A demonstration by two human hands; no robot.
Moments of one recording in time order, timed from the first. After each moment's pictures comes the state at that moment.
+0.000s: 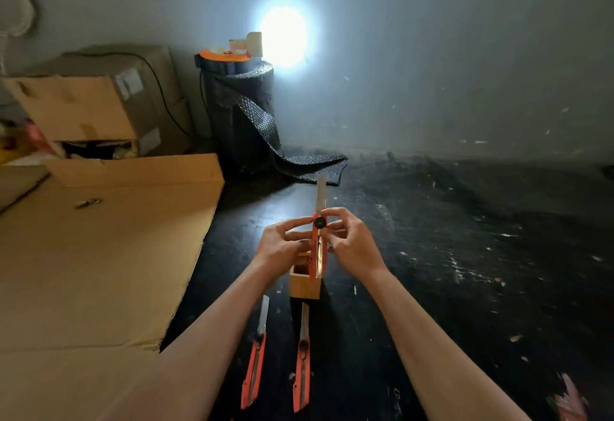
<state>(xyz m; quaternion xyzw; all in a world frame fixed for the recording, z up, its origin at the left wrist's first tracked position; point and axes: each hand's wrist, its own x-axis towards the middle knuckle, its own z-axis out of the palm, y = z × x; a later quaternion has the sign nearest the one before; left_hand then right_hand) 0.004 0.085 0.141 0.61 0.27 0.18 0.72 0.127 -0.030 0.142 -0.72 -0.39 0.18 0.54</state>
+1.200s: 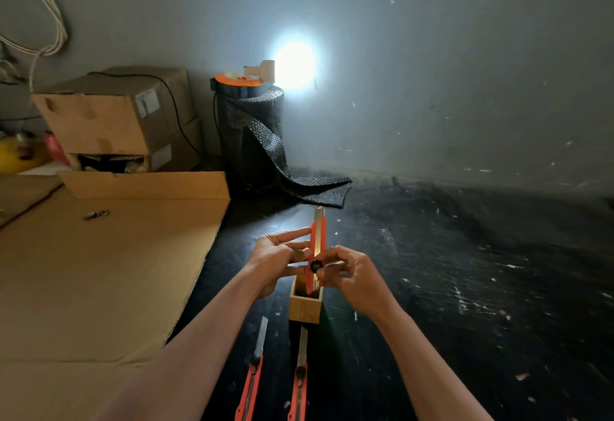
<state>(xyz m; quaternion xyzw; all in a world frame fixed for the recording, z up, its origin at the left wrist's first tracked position) -0.001 0.090 0.173 0.57 0.31 0.19 0.74 0.121 -0.050 0.150 -0.71 -0.46 0.23 0.48</state>
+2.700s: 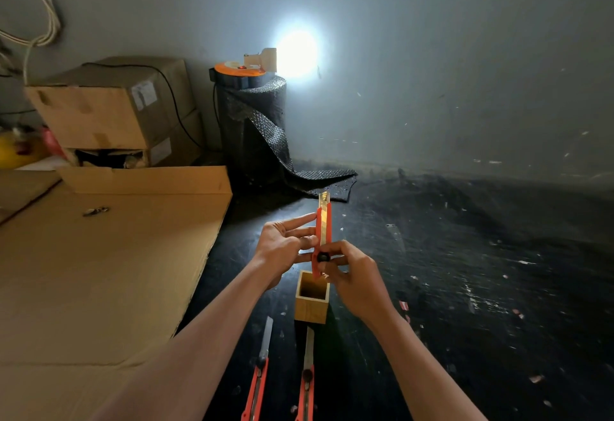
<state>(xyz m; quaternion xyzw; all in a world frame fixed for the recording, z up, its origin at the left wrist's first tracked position) 0.018 0.113 0.167 0.61 0.29 0.24 0.70 0.118 -0.024 0.134 -0.75 -0.45 0.13 0.46</state>
